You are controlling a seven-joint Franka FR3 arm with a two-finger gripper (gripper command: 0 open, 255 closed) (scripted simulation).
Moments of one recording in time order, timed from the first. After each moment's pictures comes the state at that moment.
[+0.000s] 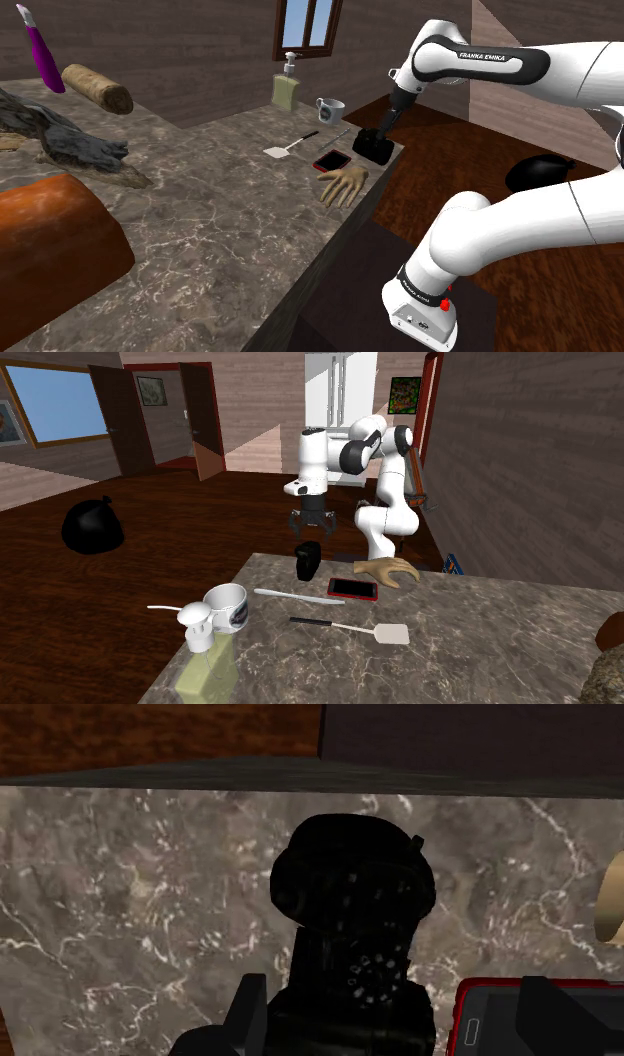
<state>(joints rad) -0.01 -0.70 -0.52 -2.41 -0.27 1.85 -0.47</state>
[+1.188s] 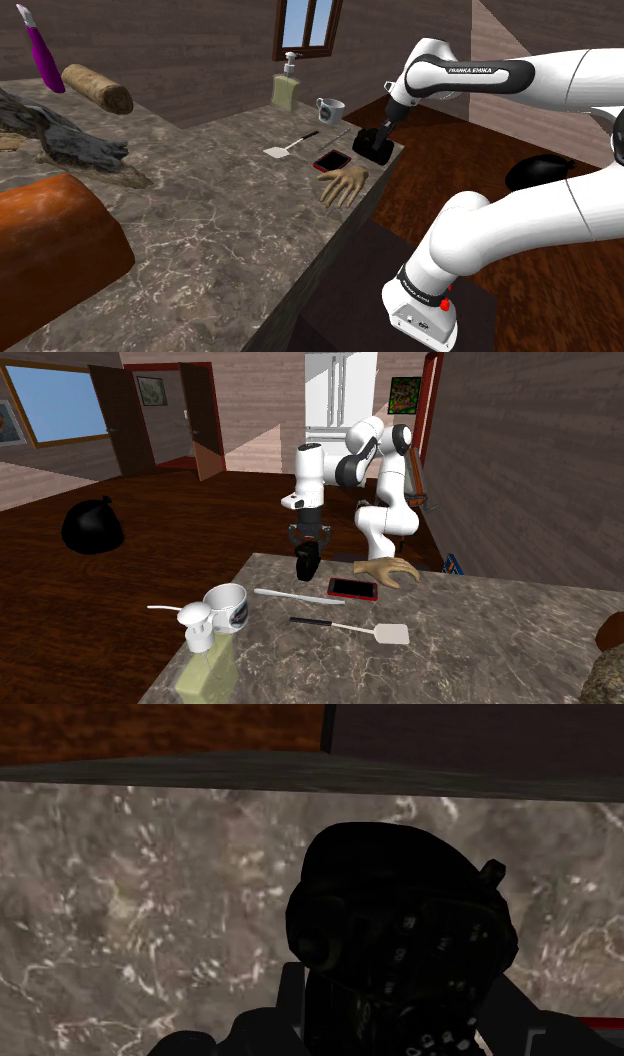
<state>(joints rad) -0.01 -0.67 -0.57 -2.49 -0.29 1.97 -0.50</state>
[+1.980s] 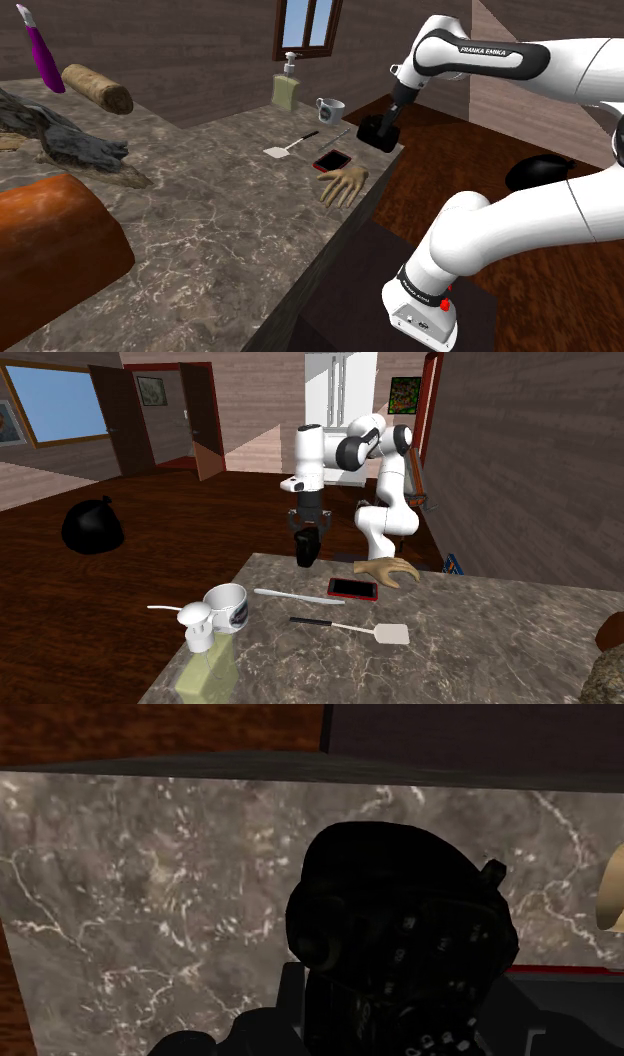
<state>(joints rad) 0.00 -0.69 -0.53 -2.36 -0.26 1.83 -0.50</state>
